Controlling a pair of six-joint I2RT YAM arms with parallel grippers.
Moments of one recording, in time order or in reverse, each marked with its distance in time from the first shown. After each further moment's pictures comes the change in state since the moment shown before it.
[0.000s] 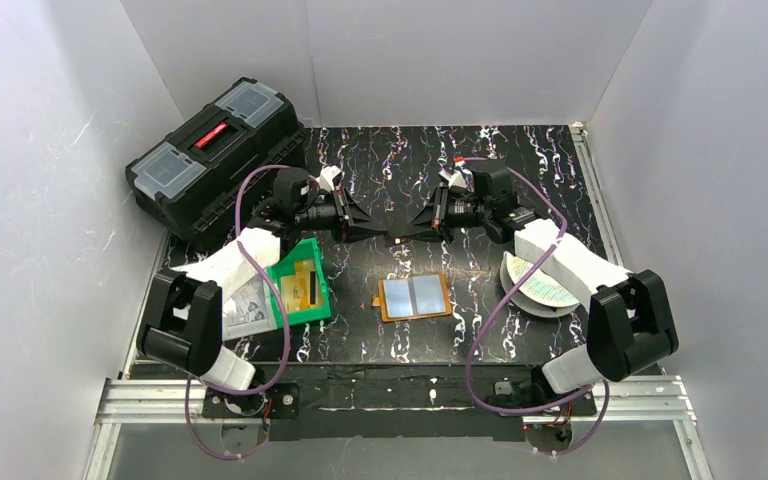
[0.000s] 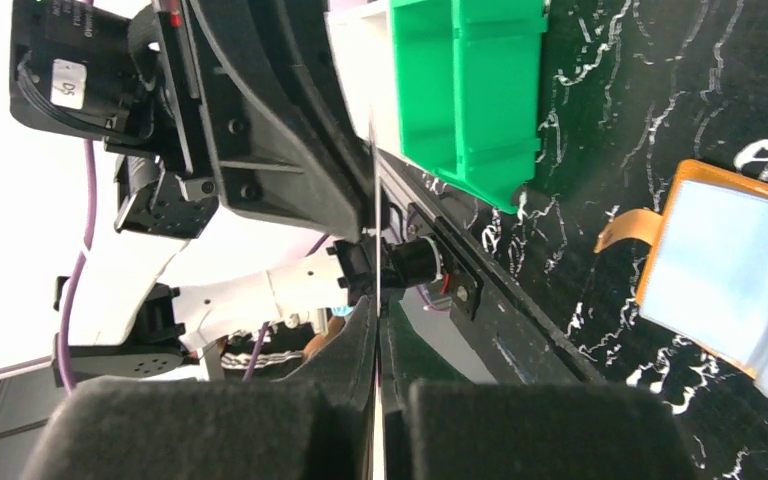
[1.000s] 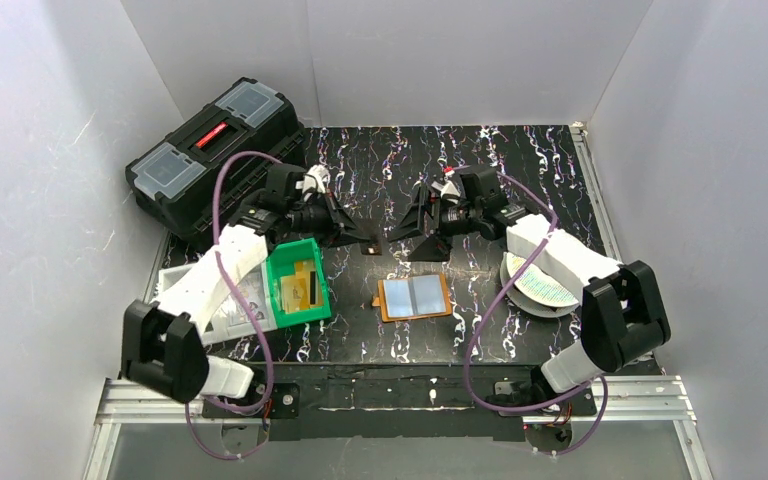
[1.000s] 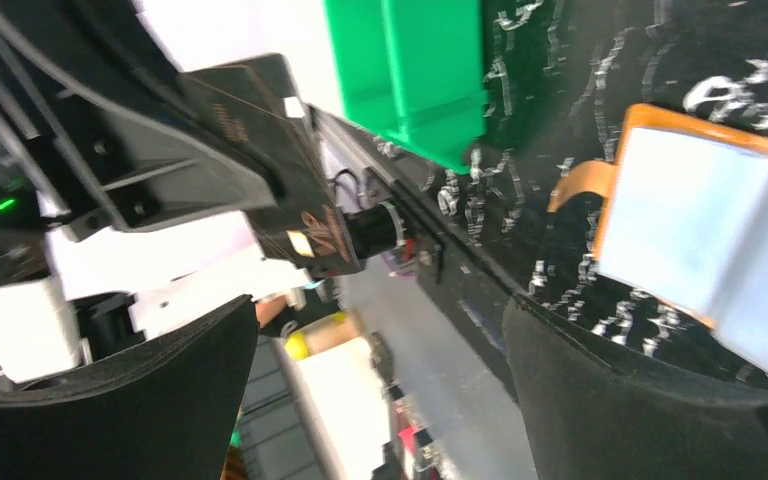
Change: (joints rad) left arm -0.012 -0.106 0.122 -0.485 -0.240 0.277; right arm 0.024 0.060 0.027 -0.120 -0.023 -0.074
